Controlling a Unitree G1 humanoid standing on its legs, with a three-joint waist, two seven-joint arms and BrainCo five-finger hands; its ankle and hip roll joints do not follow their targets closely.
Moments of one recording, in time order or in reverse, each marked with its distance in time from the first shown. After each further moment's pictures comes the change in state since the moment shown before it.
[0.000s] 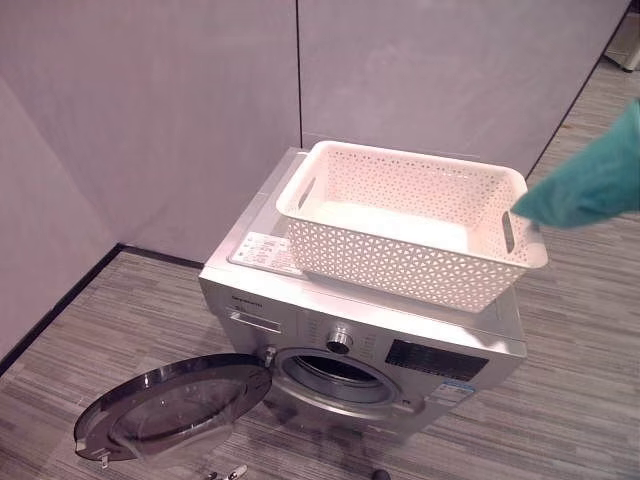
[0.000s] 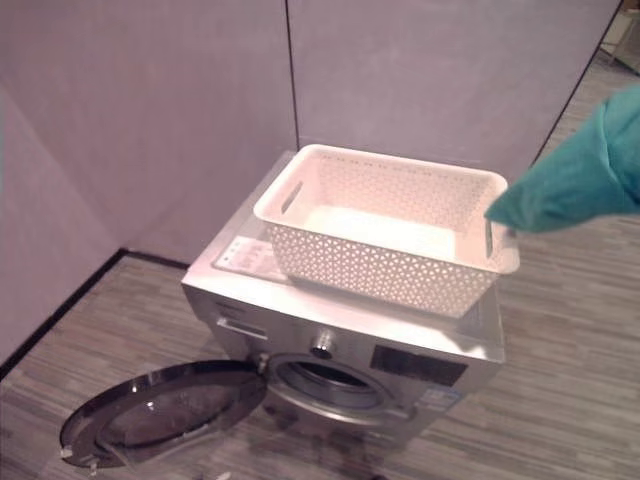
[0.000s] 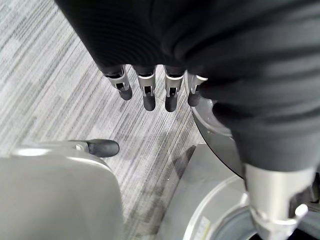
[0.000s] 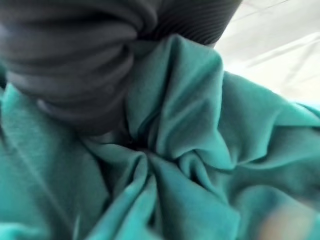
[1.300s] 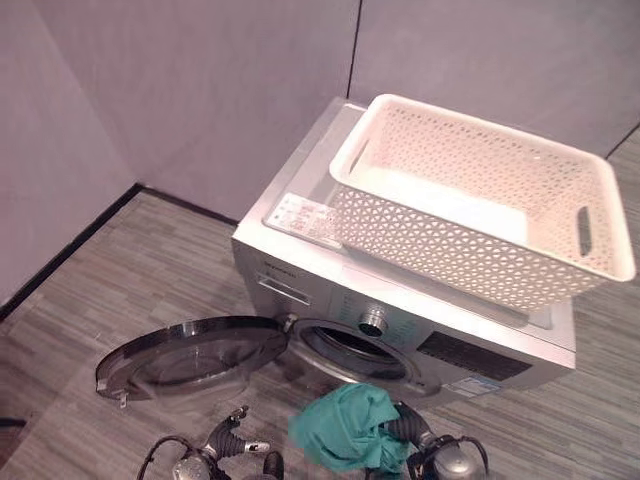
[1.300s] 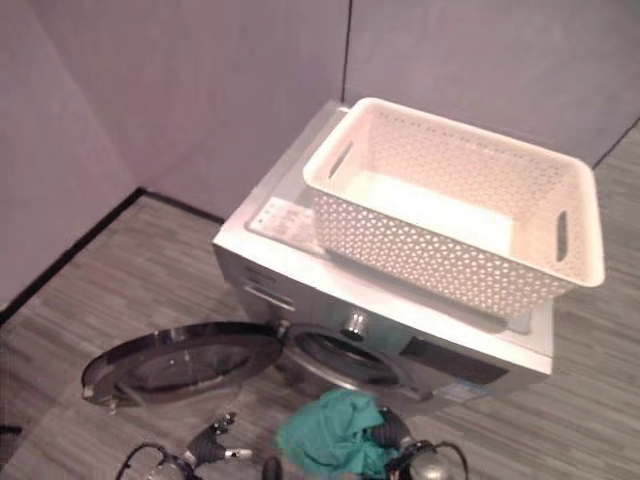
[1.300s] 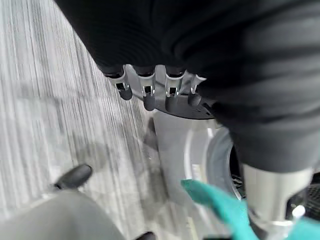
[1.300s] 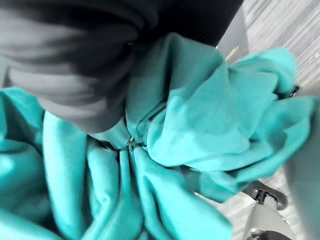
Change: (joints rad) left arm -0.022 0.190 -0.411 -0.479 0.335 -0.076 0.062; right arm 0.084 0.810 0.873 0.501 0.268 0.007 0.389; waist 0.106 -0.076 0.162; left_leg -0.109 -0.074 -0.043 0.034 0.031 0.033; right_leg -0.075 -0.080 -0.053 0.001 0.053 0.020
